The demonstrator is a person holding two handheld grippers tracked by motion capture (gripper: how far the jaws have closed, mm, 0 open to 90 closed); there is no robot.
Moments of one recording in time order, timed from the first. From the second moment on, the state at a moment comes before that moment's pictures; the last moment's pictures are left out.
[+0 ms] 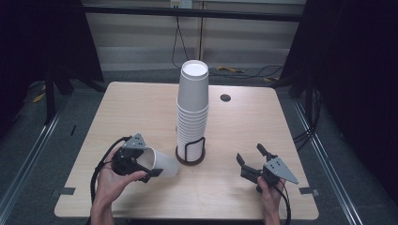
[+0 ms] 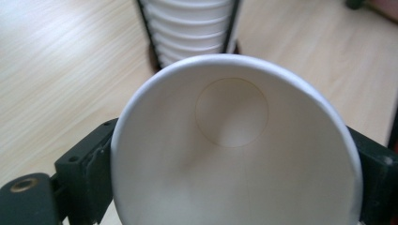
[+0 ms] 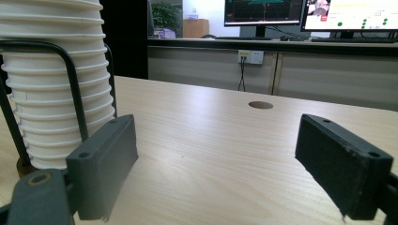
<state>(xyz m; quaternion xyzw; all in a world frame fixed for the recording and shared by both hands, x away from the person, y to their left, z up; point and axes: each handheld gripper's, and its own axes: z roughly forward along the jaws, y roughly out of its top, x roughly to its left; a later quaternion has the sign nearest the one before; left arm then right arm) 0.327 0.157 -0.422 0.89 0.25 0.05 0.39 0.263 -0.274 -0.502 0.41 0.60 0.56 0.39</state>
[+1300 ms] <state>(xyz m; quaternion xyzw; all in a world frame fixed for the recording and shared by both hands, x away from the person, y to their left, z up) 0.408 0.142 -0.406 0.95 0.24 0.04 0.18 0.258 -0.276 -0.504 0.40 0.59 0.57 0.40</state>
